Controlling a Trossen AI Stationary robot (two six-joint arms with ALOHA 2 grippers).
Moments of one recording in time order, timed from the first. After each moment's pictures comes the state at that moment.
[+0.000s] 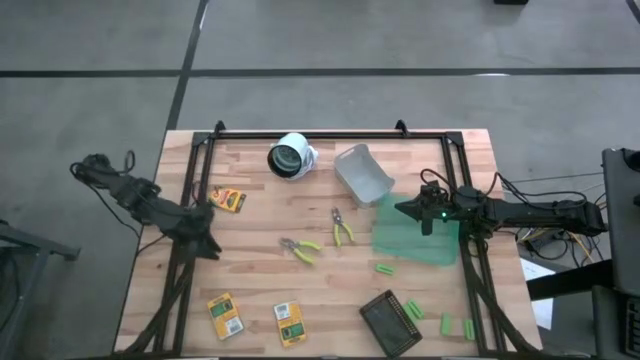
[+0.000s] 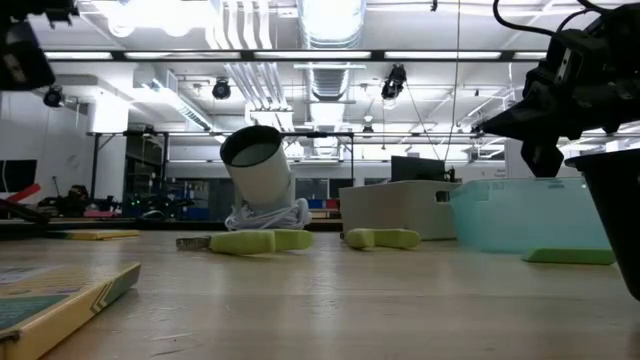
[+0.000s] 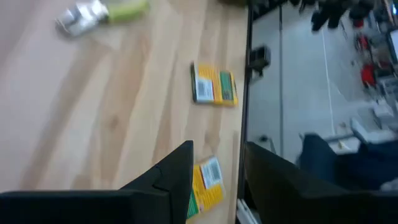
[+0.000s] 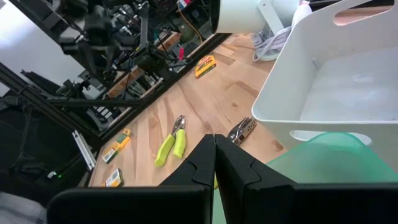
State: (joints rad) left arm -0.53 0.51 0.63 -0.82 0.06 -0.98; right arm -0.12 0.36 0.01 0.19 0.03 0.70
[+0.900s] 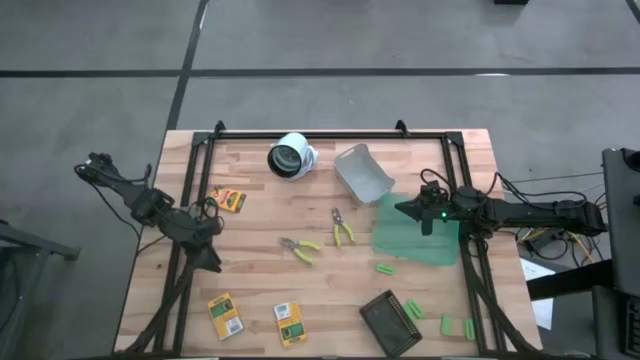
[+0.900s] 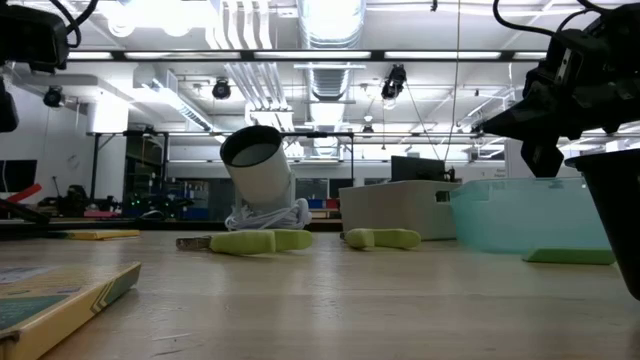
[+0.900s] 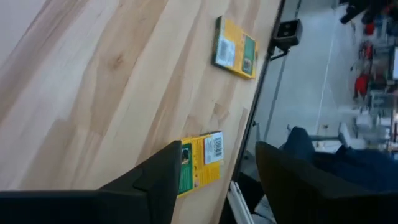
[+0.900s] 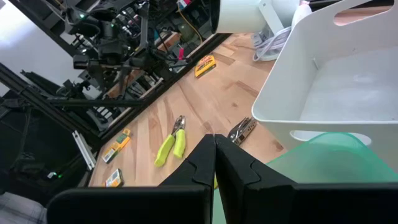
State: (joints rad) left arm -0.56 0.51 0.48 -0.74 0.14 -1.22; right arm -0.12 0.36 0.01 0.19 0.03 0.70
